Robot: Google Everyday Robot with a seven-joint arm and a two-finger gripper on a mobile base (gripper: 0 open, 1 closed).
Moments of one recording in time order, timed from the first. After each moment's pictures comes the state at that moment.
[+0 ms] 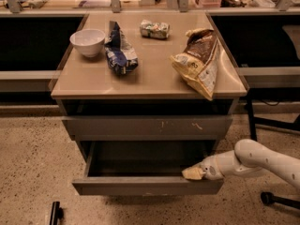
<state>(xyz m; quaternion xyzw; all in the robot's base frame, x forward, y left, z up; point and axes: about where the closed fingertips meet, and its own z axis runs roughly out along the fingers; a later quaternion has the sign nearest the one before) 0.500 -0.161 0.438 -0.29 0.86 0.38 0.19</state>
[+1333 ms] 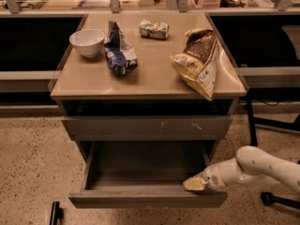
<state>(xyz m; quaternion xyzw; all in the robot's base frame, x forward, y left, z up) 0.460 -0.156 0.440 -0.29 0.85 0.40 0.16</state>
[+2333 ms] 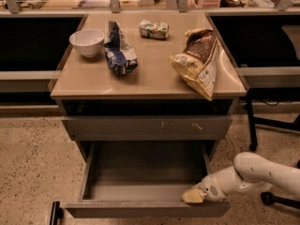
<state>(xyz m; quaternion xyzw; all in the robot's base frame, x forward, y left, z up) 0.403 -0.139 0.442 -0.31 0.85 0.41 0.11</state>
